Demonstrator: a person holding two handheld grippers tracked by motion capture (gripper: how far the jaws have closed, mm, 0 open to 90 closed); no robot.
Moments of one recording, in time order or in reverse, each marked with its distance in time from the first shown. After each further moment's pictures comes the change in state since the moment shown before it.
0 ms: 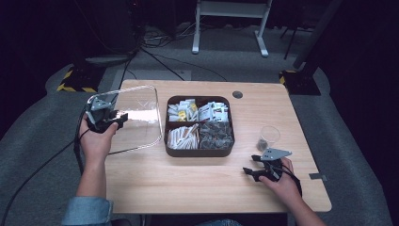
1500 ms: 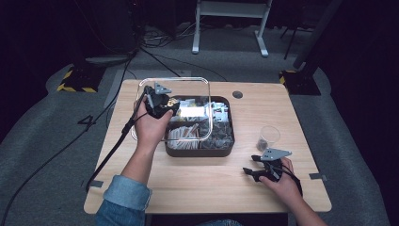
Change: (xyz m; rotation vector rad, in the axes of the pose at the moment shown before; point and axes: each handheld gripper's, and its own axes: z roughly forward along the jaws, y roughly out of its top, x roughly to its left) left arm -0.134 0.079 0.052 0.018 -0.127 0.136; right arm 0.000 0.000 0.000 -0.001 0.005 -0.003
